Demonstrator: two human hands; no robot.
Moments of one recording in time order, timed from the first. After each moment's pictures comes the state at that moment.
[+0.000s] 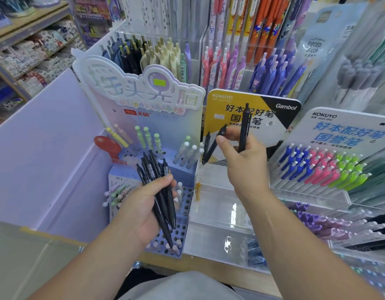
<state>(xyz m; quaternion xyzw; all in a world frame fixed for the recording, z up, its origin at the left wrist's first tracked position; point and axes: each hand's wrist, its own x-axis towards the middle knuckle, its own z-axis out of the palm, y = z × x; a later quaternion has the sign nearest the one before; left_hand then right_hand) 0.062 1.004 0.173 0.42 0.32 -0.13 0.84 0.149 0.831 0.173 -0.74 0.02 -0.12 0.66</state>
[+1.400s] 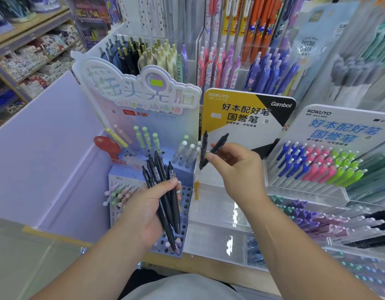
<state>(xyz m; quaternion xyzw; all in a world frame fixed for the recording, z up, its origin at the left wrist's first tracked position) 0.056 0.996 0.169 0.44 0.32 -0.12 0.83 0.130 0.823 0.160 -0.79 -0.06 -0.09 0.61</state>
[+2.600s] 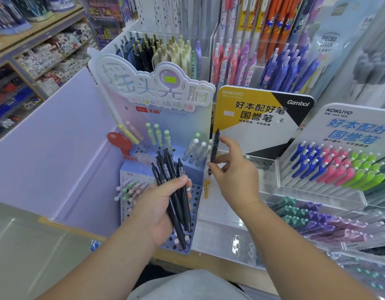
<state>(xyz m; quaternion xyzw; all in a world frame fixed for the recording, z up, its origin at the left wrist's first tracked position) 0.052 0.997 0.172 0.44 0.32 -0.12 0.83 0.133 0.843 0.127 -0.91 -0.08 -0.11 0.40</state>
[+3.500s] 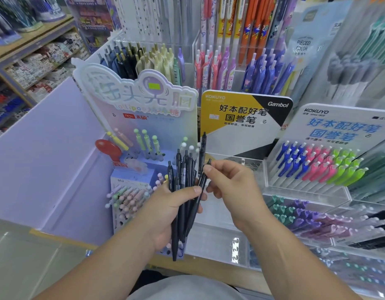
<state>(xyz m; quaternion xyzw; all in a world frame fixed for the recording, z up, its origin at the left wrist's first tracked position) 0.053 0.971 0.183 0.58 0.19 -0.16 0.77 0.098 0.826 0.171 -0.67 0.03 0.10 0.73</state>
